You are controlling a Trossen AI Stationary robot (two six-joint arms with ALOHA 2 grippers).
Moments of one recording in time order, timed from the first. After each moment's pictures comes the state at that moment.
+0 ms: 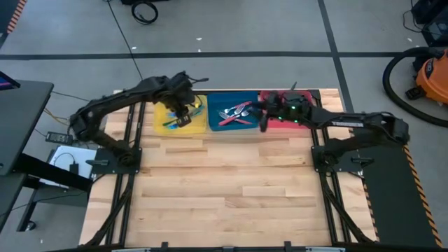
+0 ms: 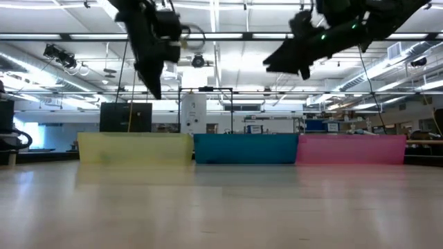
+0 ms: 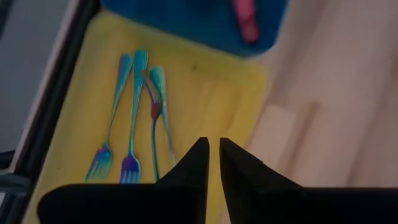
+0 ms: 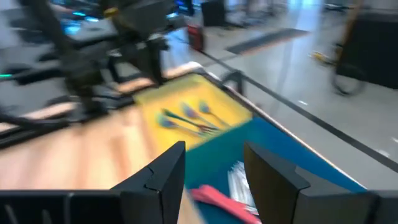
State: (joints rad) left arm 0.58 1.51 1.29 -0.97 0.03 0.22; right arm -0.41 1.15 0.64 0.30 -0.06 0.13
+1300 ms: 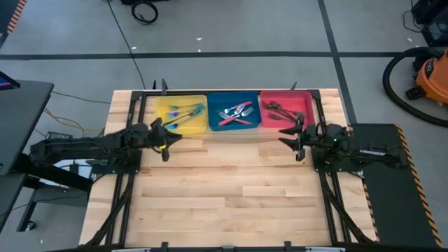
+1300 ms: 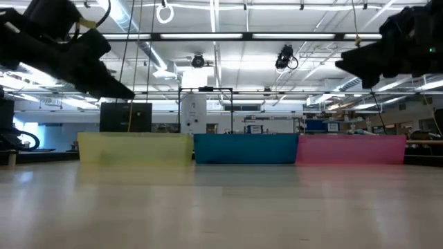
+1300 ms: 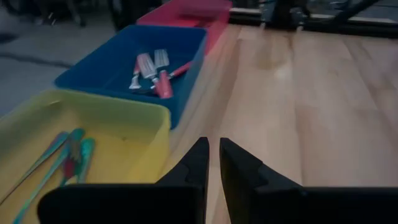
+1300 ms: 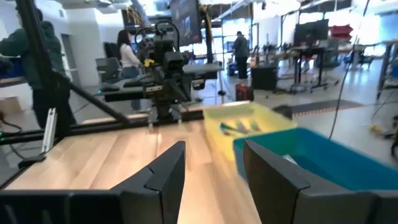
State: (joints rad) left arm 0.22 0.54 0.17 0.04 -0.09 -0.03; right arm -0.20 0.05 0.02 0.10 -0.05 0.07
